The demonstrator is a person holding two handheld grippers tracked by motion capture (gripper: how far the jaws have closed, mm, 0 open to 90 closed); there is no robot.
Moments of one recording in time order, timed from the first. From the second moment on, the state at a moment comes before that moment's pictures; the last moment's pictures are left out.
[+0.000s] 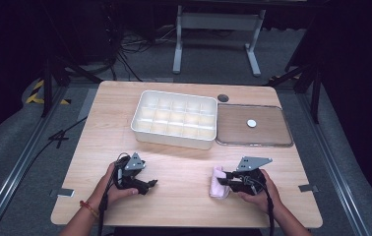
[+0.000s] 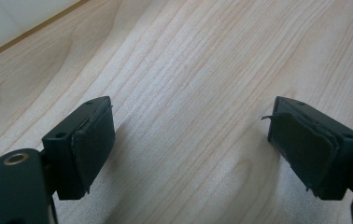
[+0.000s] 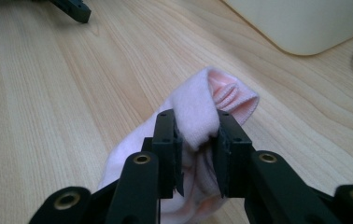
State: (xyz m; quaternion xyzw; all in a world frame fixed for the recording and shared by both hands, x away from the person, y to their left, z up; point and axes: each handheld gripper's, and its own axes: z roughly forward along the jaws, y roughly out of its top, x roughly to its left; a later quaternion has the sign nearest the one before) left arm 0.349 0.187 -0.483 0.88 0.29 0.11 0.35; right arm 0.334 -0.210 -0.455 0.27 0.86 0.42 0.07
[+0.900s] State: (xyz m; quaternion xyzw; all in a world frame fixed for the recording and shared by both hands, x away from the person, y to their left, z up) left arm 0.350 0.186 -0.483 0.88 0.29 0.11 0.35; right arm 0.334 -0.225 -0.441 0.28 0.85 0.44 0.13
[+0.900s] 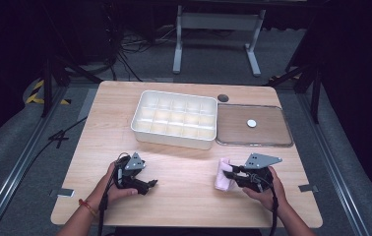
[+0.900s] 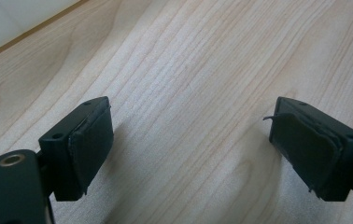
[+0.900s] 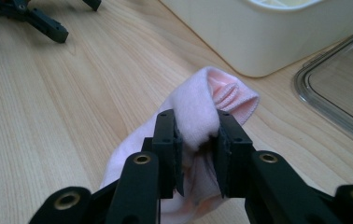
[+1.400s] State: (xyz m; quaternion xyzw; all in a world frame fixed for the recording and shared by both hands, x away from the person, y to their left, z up) left arm 0.350 0.186 -0.483 0.88 0.29 0.11 0.35; right arm 0.333 -0.234 -0.434 0.28 0.84 0.45 0.15
